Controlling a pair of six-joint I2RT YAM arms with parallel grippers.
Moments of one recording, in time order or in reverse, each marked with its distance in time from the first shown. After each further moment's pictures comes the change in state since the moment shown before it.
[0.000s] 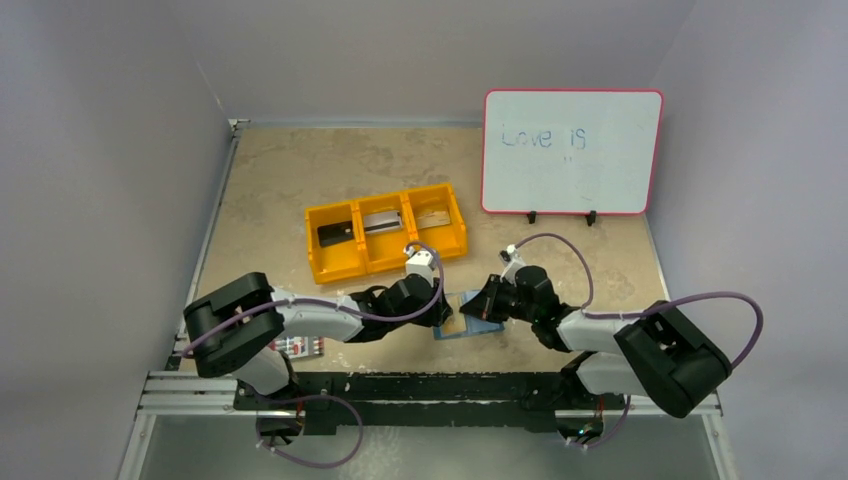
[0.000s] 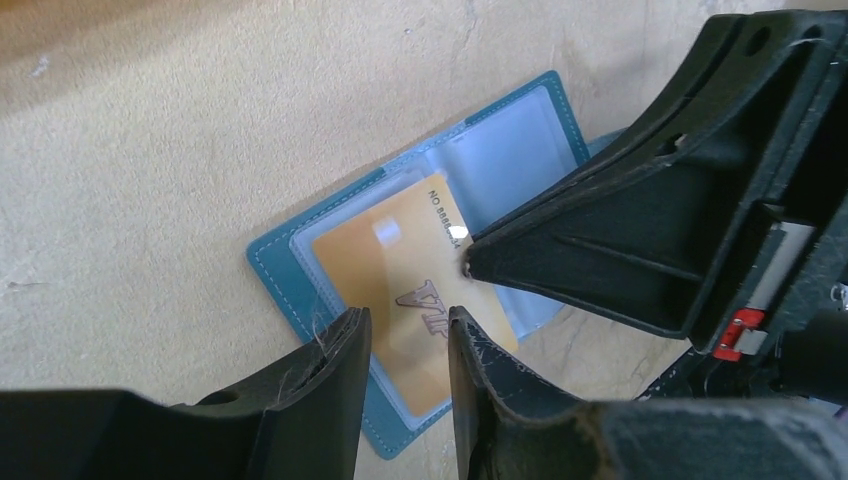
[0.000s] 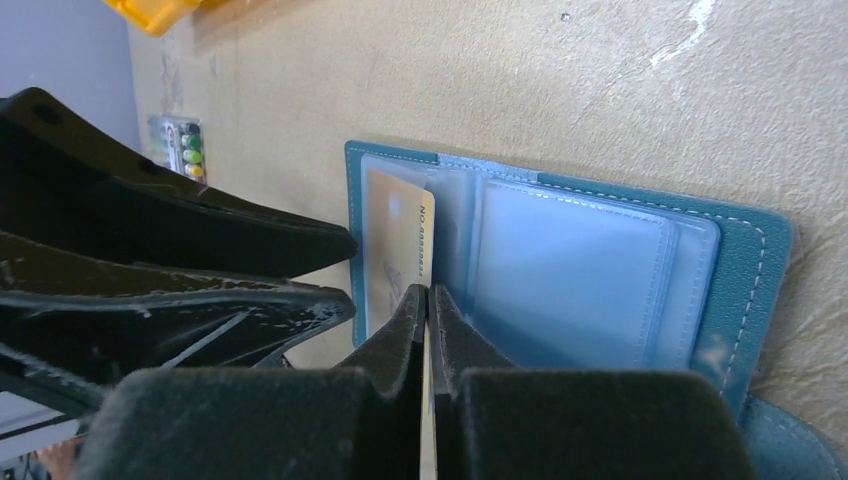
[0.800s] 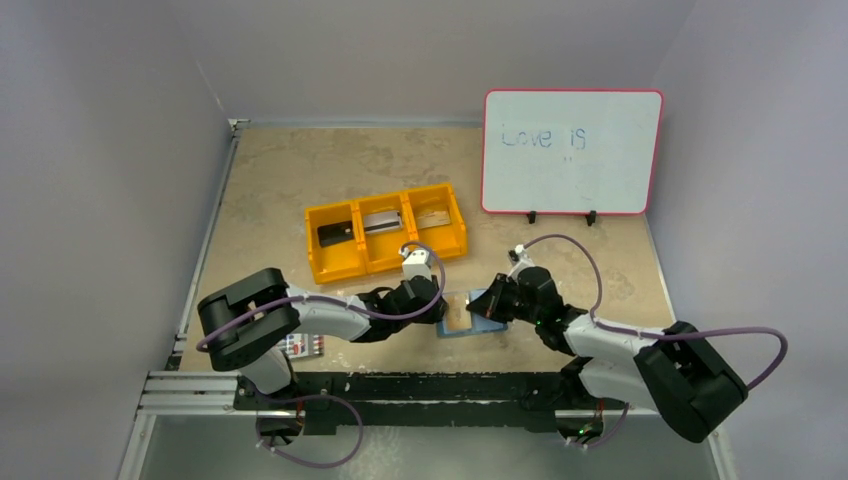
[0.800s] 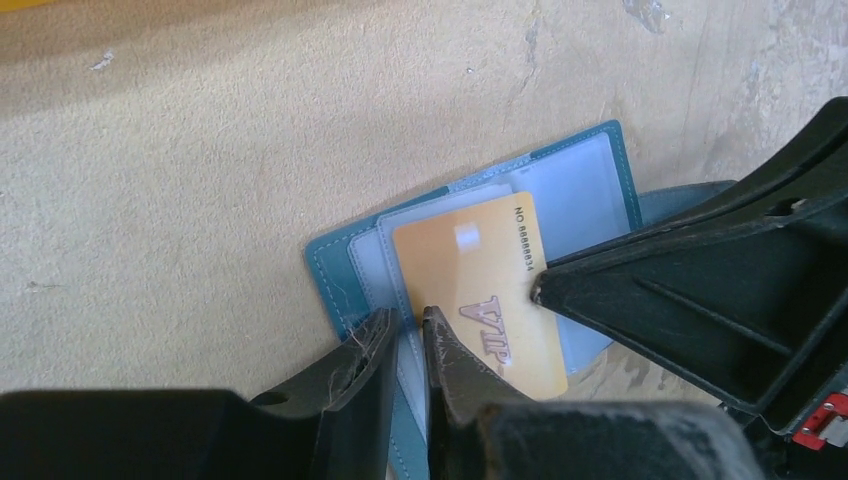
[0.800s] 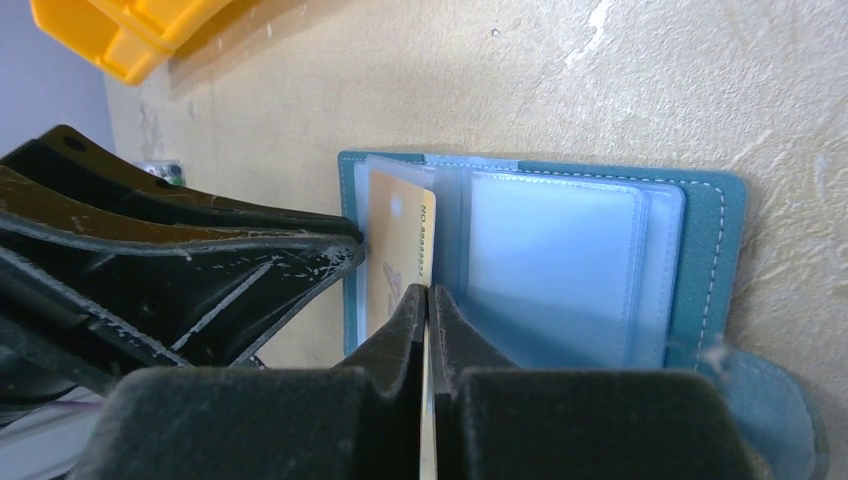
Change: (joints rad) left arm -0.001 0.088 0.011 0.034 -0.103 -0.102; right arm 0.000 -0.126 0.006 -0.171 0.101 0.027
